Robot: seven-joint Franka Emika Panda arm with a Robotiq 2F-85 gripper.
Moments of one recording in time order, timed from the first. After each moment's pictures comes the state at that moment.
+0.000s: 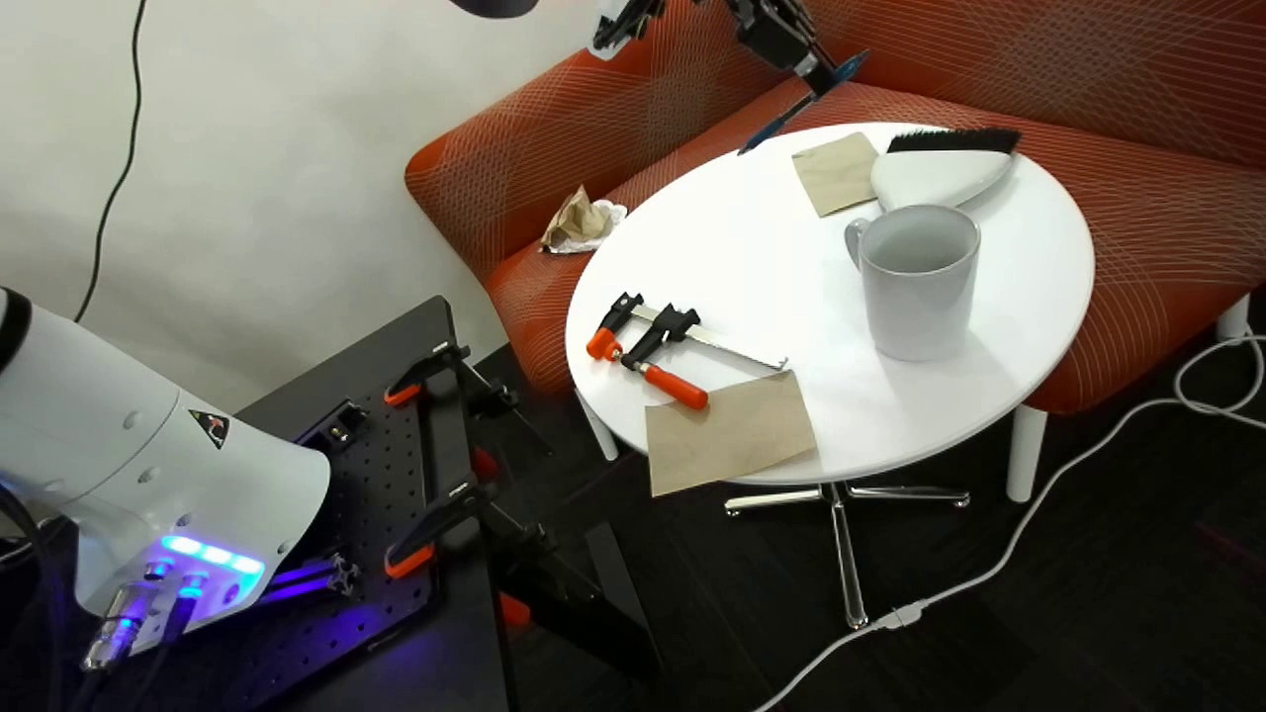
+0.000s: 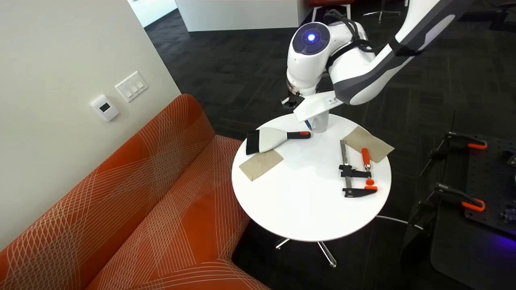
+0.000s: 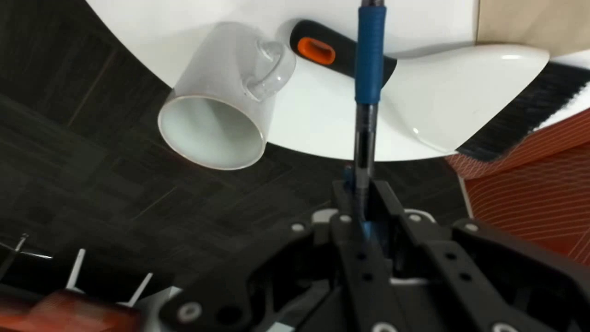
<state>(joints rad) 0.50 0.46 -0.44 -2.08 -0.70 2.74 1.40</state>
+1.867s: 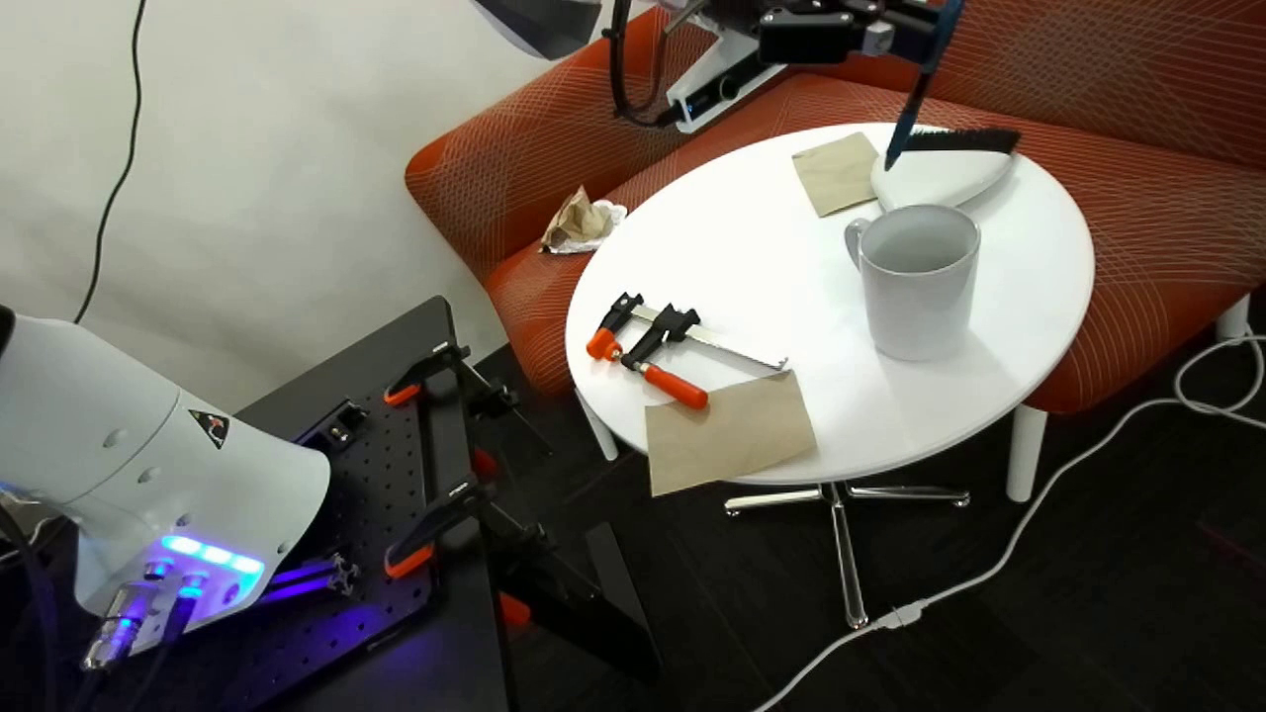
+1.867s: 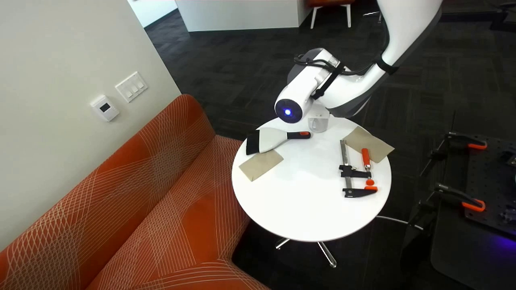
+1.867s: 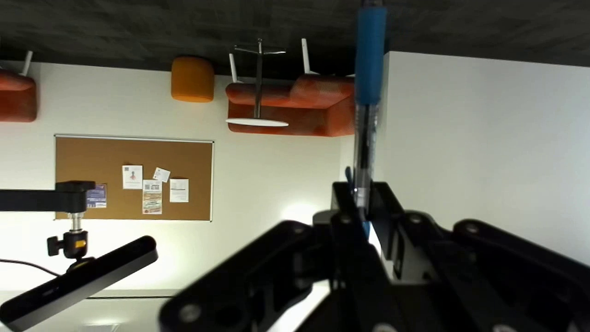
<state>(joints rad) 0.21 0.61 -0.04 -1.87 -1.40 1.85 2.40</state>
